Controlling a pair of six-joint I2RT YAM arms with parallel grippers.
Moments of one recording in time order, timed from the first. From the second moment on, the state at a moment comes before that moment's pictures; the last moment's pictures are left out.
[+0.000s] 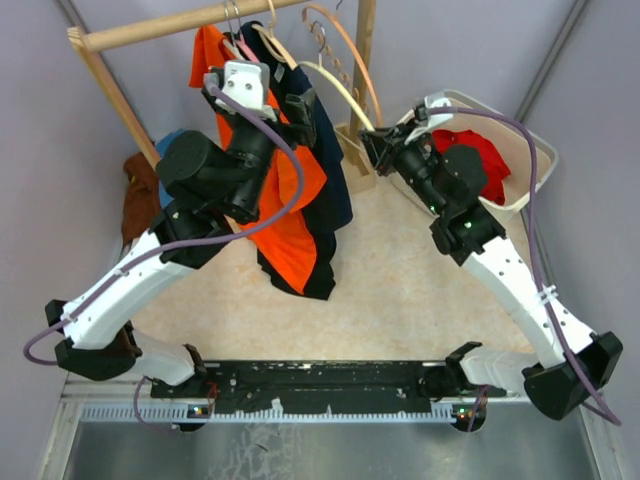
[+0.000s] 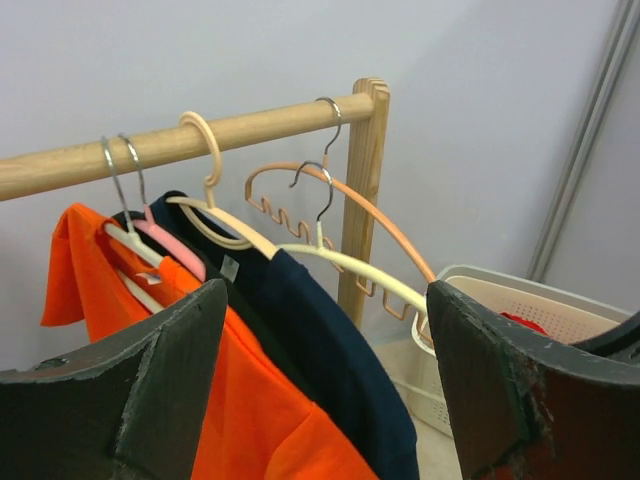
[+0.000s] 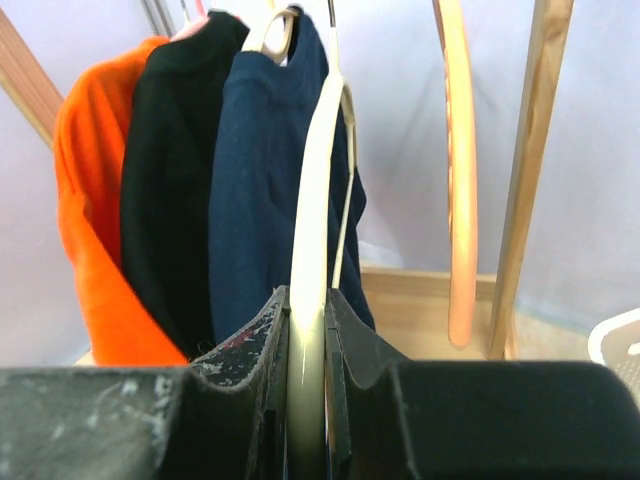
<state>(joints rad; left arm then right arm) -1.06 1.43 1.87 0.00 -0.73 0.27 0.54 1.14 1.22 0.13 -0.08 0.20</state>
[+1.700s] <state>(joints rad) -0.30 1.28 1.74 -0.30 -0.08 -0.22 0.54 1.37 1.55 0.09 -0.03 0.10</state>
